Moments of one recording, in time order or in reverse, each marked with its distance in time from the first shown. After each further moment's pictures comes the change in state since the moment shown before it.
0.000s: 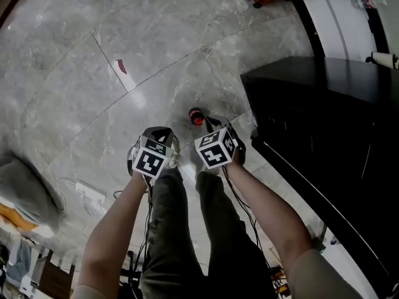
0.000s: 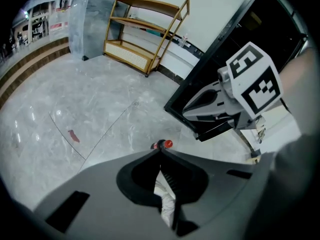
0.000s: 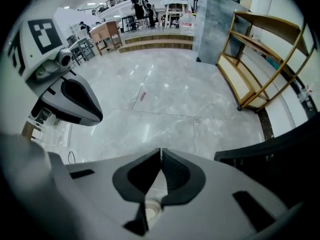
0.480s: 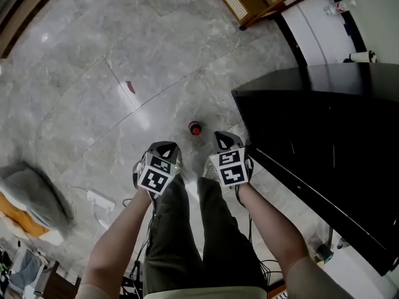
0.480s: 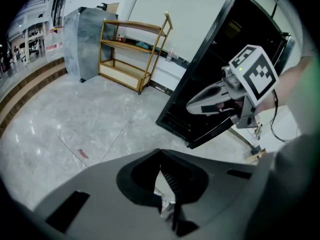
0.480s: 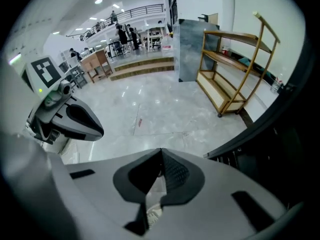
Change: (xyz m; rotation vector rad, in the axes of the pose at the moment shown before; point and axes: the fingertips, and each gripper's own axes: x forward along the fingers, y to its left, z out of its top) left arm -0.111 -0.061 0.050 0.093 -0.076 0.011; right arm -0.156 -0.017 0.026 0.192 -0.193 -0.013
